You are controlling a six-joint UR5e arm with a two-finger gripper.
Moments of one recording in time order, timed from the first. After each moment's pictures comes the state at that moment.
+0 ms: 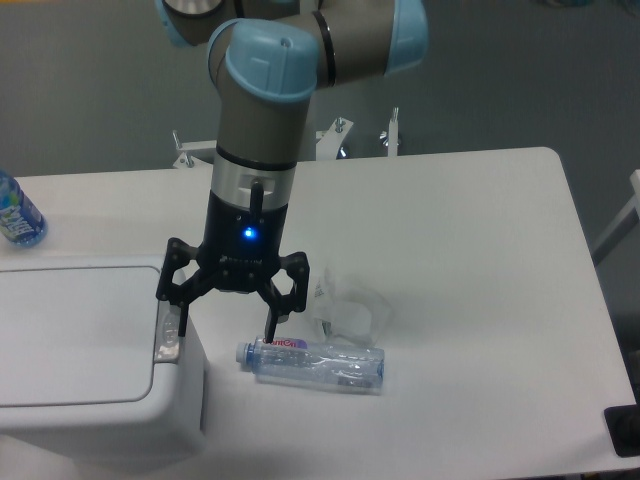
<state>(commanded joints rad) 2.26 -1.85 -1.47 -0.89 1.20 0.12</state>
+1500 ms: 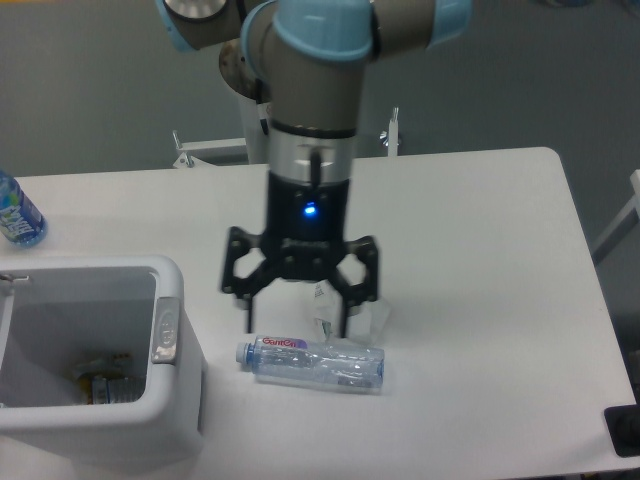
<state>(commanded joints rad) 2.44 -1.83 -1.41 -0.92 1.32 0.43</state>
